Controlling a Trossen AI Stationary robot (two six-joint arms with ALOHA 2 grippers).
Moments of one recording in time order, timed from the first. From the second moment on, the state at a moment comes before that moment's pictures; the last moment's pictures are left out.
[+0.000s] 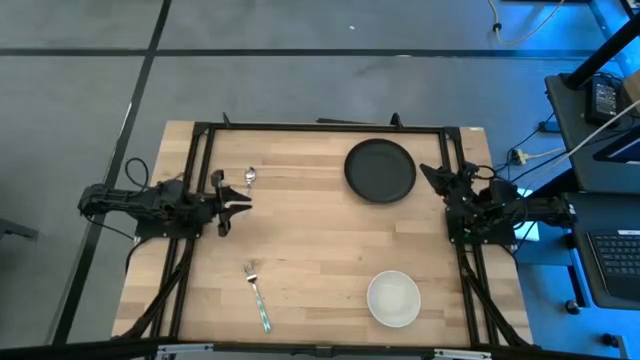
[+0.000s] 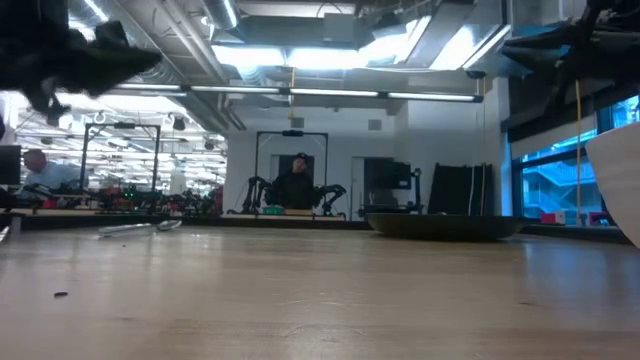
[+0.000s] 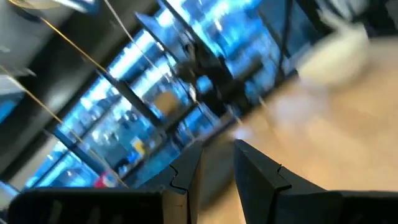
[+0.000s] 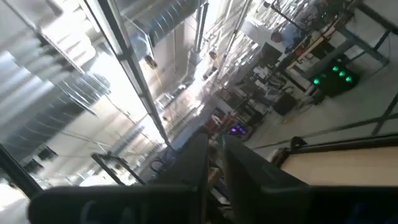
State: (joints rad) left arm -0.07 0.01 0.01 0.12 -0.08 0.74; right arm 0.04 0.00 0.01 0.44 0.51 0.70
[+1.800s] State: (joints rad) left arm -0.07 0.29 0.77 0.12 -0.09 -0.17; right arm 0.04 0.46 0.60 -0.13 0.50 0.27
